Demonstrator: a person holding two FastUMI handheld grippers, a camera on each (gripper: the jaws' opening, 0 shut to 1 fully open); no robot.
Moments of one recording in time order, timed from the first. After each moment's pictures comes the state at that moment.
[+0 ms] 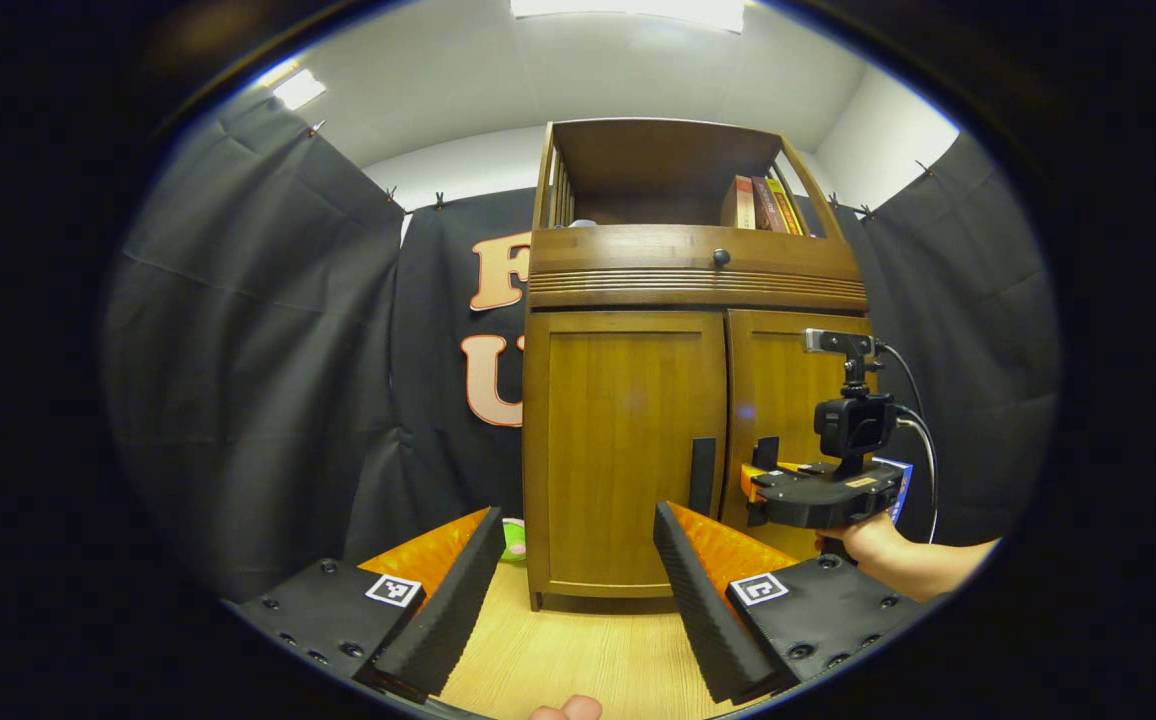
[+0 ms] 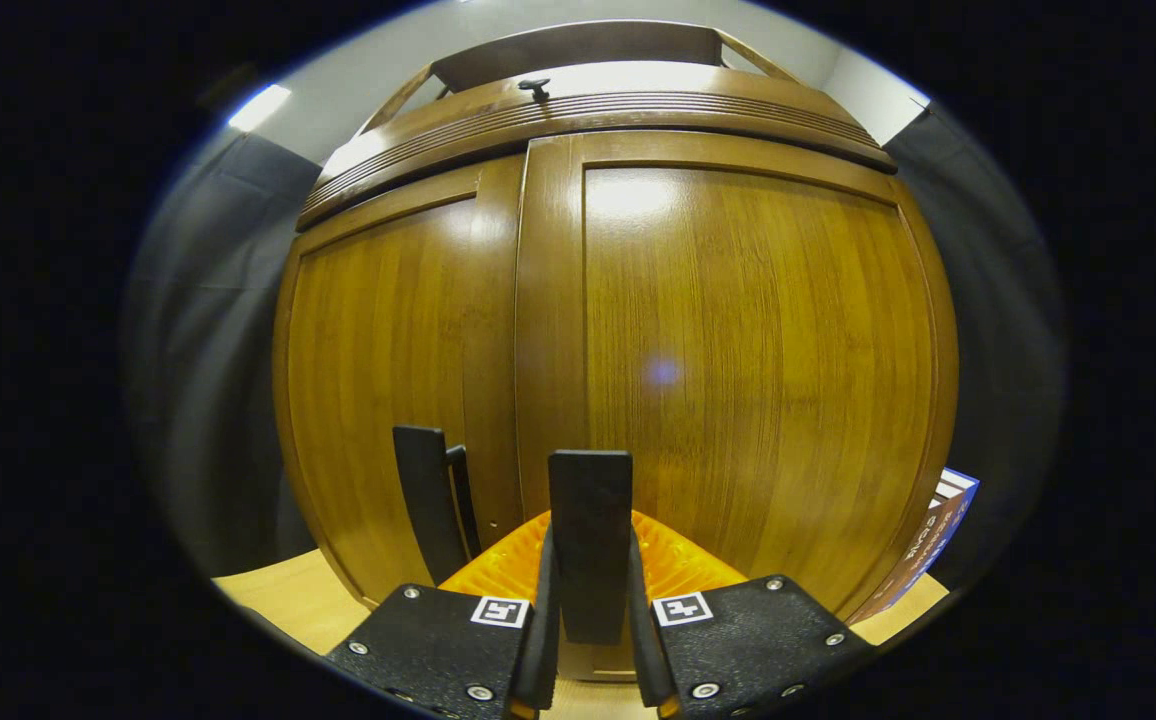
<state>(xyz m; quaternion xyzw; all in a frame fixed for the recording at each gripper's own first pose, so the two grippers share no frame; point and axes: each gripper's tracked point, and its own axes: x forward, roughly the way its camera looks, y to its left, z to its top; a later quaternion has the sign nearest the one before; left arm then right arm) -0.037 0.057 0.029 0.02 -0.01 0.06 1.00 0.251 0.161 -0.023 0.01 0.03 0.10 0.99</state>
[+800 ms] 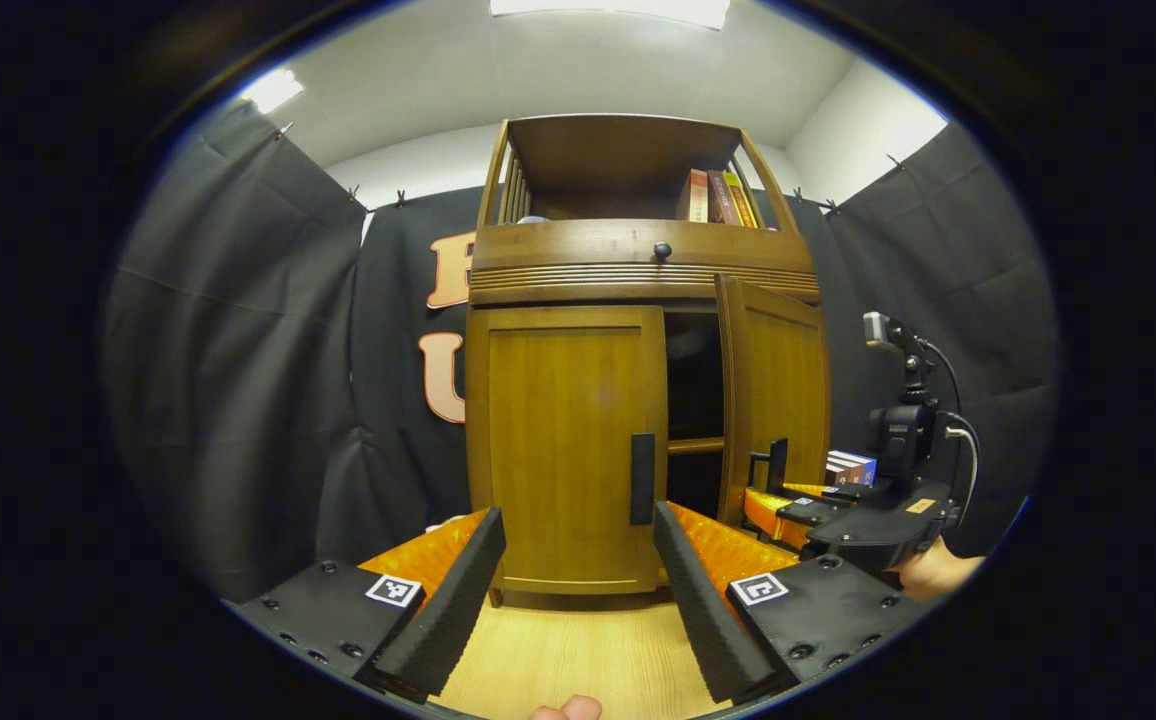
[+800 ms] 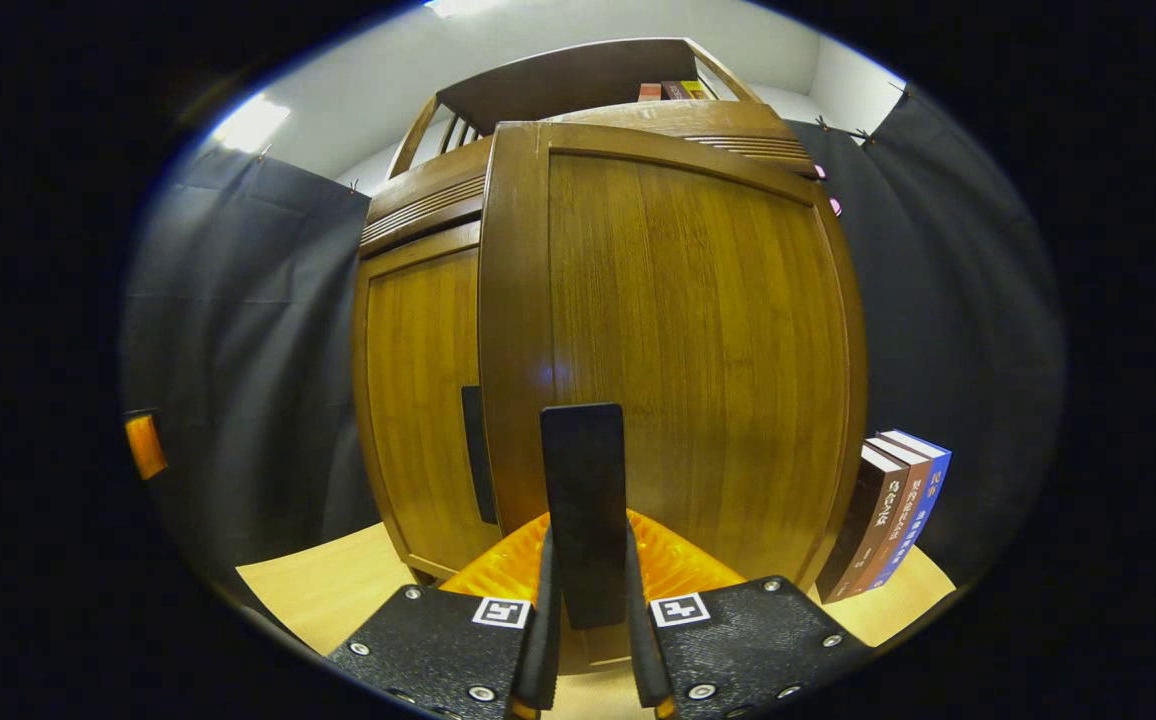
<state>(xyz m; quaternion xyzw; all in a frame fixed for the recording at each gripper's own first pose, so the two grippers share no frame) -0.032 0.000 0.023 0.02 0.00 0.01 1.00 0.158 0.118 -0.026 0.03 0.03 0.14 0.99</state>
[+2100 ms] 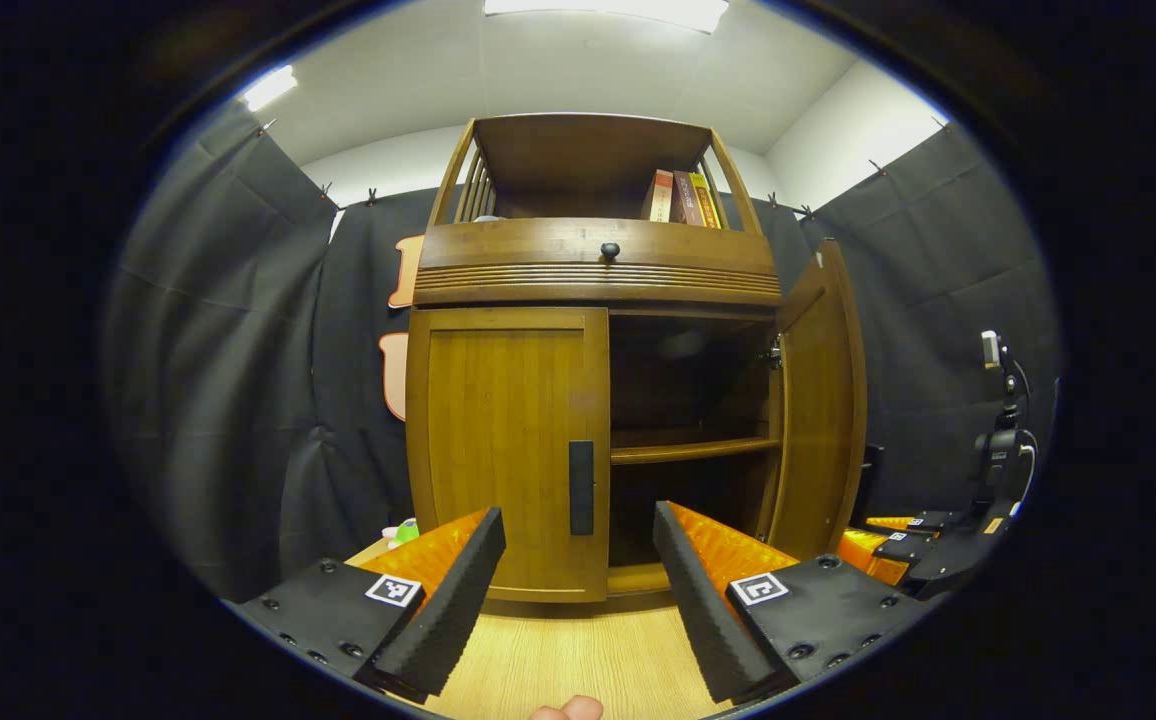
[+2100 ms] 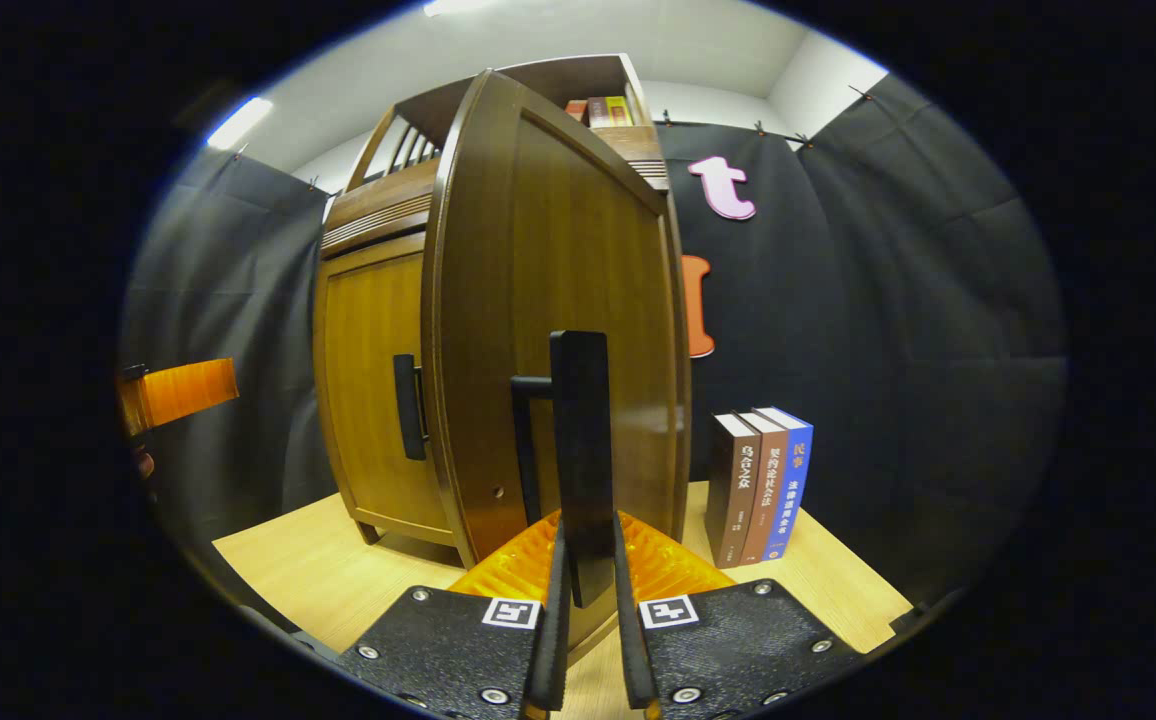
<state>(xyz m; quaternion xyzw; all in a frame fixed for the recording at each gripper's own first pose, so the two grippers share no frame) -0.016 -0.051 0.025 0.02 -0.01 -0.03 1.00 0.077 -0.012 -0.043 0.03 0.05 0.04 1.00</state>
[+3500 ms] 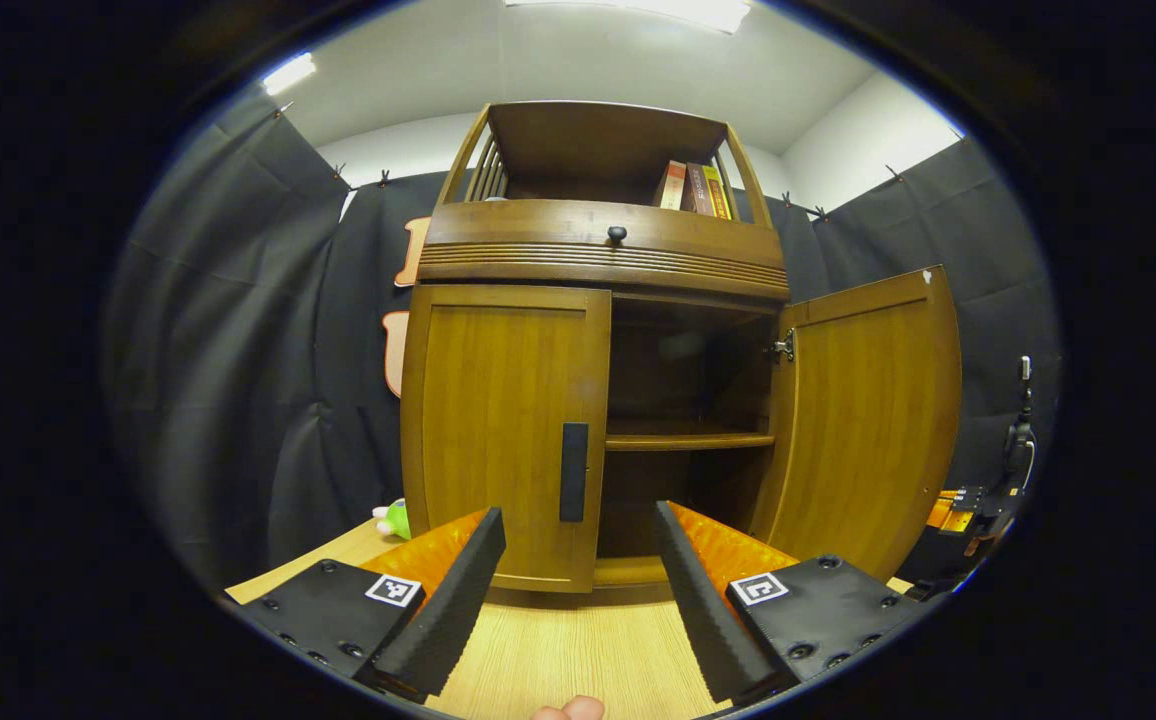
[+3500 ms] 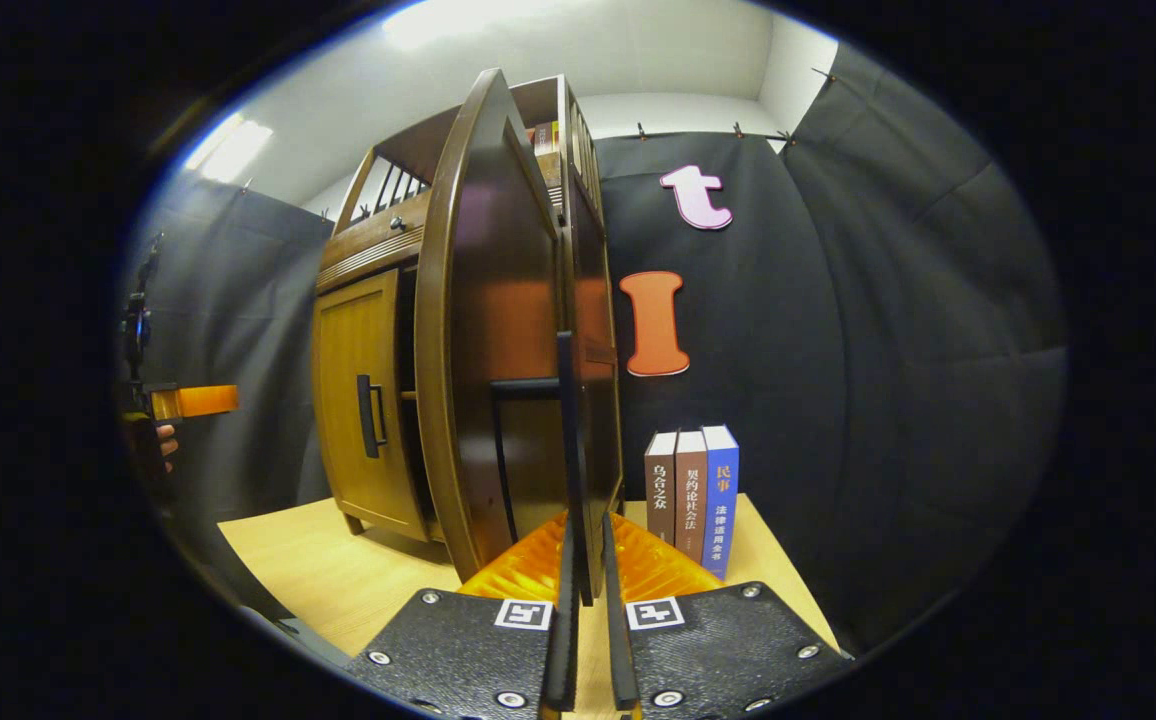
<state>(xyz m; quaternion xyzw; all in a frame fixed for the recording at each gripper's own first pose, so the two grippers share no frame) -0.013 -0.056 0.004 -0.02 0.01 -0.02 1.00 0.065 -0.156 -0.045 0.06 0.02 0.14 0.99</state>
